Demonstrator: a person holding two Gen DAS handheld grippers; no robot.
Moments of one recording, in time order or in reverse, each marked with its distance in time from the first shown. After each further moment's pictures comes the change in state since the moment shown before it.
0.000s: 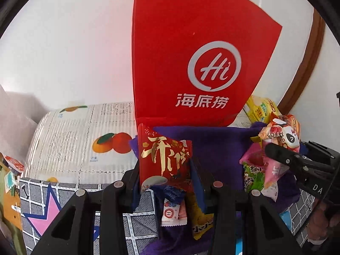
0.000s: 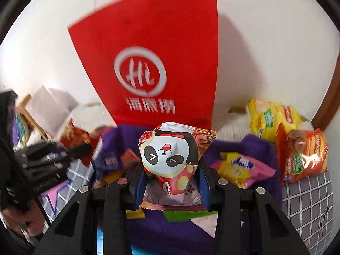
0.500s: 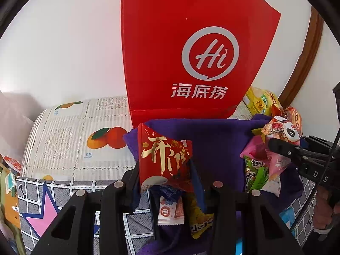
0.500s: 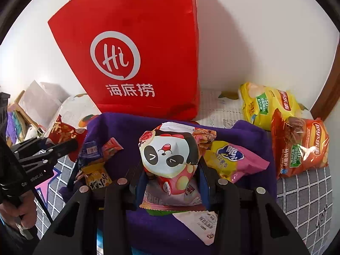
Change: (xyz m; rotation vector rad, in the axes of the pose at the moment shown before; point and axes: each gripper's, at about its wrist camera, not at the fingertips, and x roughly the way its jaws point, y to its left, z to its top) left arm 0.009 -0.010 -0.003 0.029 0.022 0.006; right arm 0.013 -0.029 -0.008 0.025 0.060 -0.013
